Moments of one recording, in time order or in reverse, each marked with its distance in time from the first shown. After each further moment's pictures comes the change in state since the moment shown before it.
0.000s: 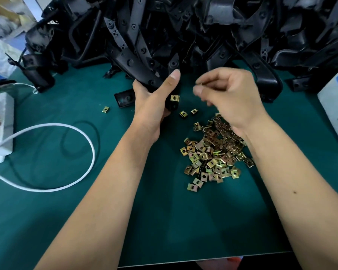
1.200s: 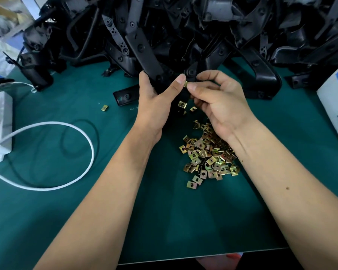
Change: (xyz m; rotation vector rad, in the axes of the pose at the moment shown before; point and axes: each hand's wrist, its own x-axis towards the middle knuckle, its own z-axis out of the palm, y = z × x) left_hand -0.011 -0.003 0.005 0.148 -0.051 0.147; right_hand -0.006 0.003 0.025 0.537 0.092 0.210
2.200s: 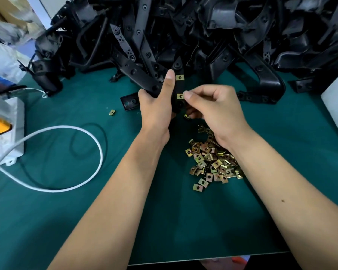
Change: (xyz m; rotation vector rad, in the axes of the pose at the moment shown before) left_hand 0.009 -0.001 0.002 -0.110 0.242 -0.189; right_hand -0.008 0.007 0.012 -0.367 -0.071 -0.165
